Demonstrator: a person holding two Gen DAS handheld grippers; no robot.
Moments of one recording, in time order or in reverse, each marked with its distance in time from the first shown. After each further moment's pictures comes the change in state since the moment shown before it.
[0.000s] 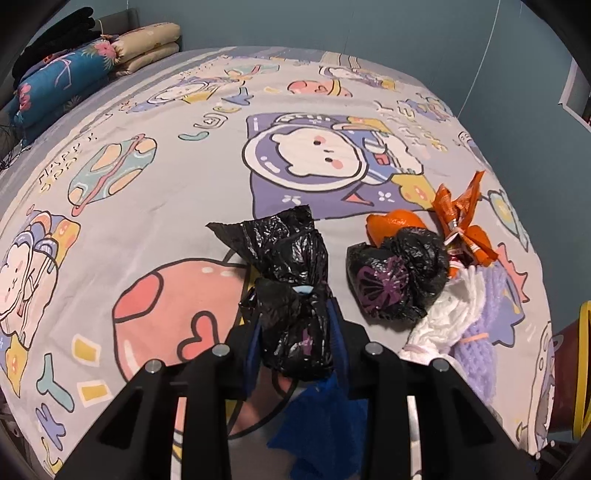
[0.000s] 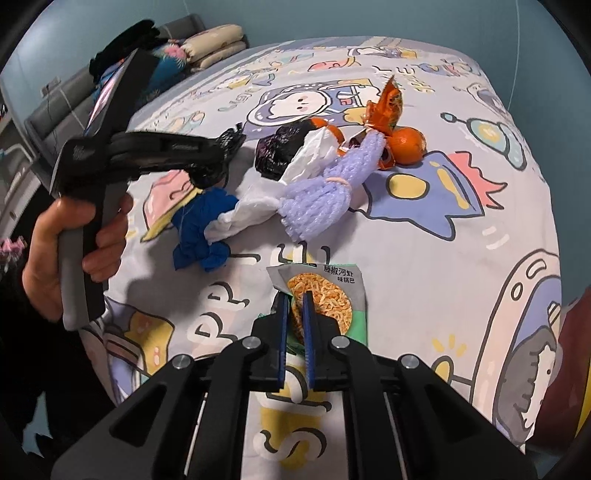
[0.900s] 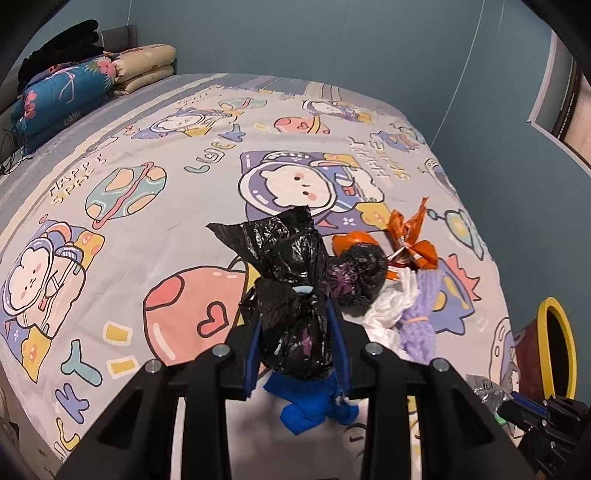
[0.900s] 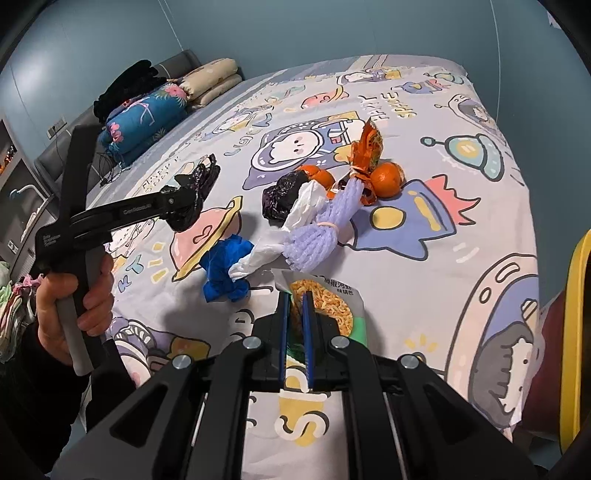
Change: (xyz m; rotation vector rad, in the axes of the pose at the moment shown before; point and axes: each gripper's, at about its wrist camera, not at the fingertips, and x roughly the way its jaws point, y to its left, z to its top) left arm -0.081 0.001 -0.015 0.011 -0.103 -0.077; right arm -0.064 -0.007 0.010 0.064 -0.099 0.046
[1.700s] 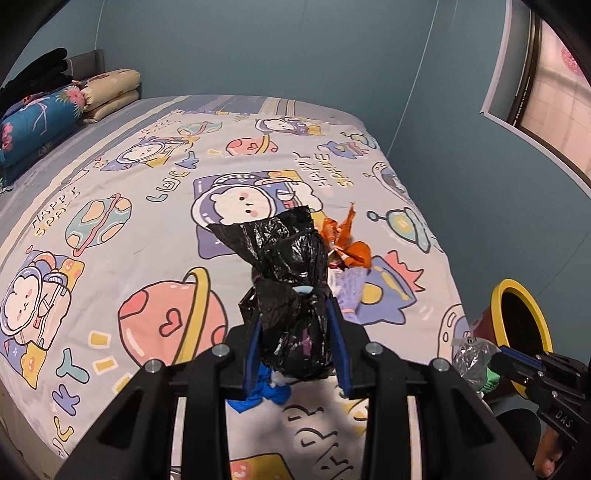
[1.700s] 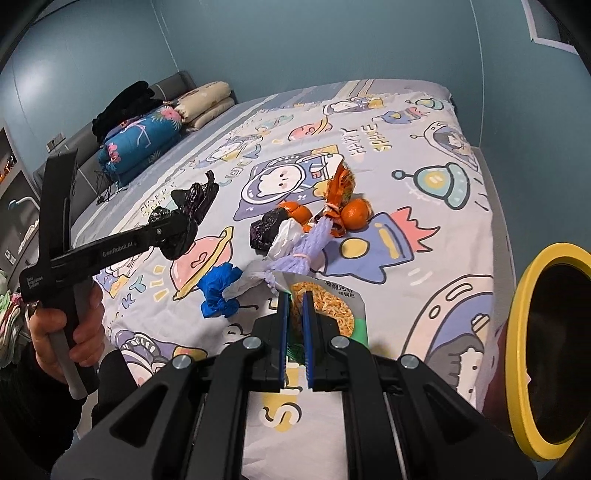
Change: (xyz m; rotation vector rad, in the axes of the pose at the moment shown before) left arm -0.049 -0.057 -0.008 0.094 -0.049 -0.099; right arm -0.062 -0.017 0.009 0.007 -0.094 -0.039
